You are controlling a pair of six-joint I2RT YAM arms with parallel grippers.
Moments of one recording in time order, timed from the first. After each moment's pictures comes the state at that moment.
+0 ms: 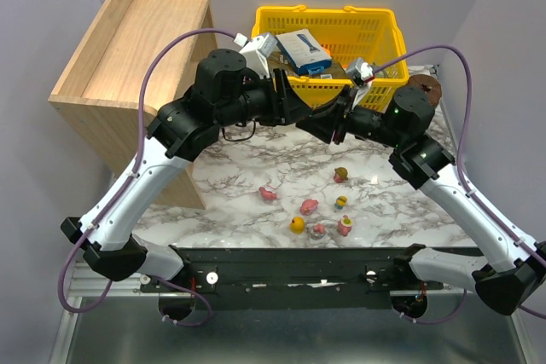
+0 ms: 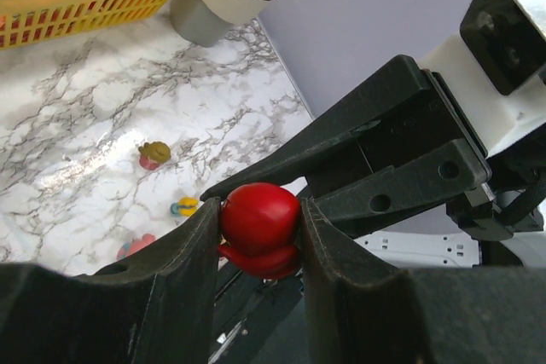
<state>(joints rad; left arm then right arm) -0.76 1.40 1.83 -0.73 0.22 -0.67 0.60 1.13 1.19 -0.03 -0.58 0.24</state>
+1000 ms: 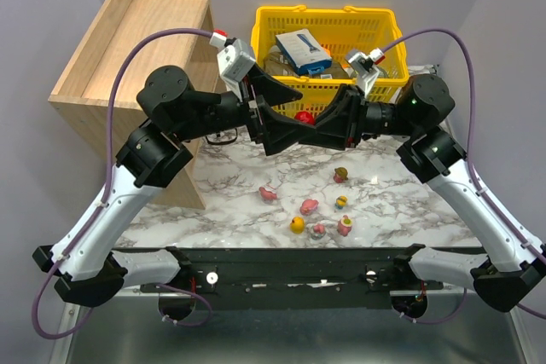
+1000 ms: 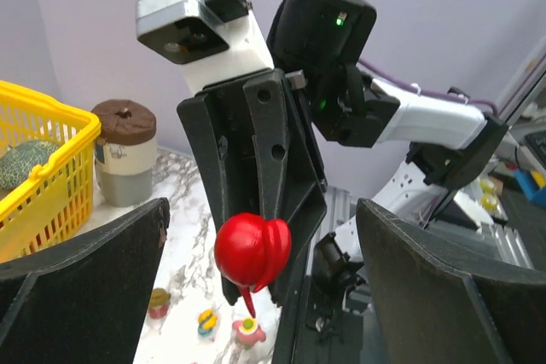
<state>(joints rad) -0.76 1.17 1.63 -0.25 0.58 -0.34 0.60 1.15 1.34 0.00 -0.94 0.70</state>
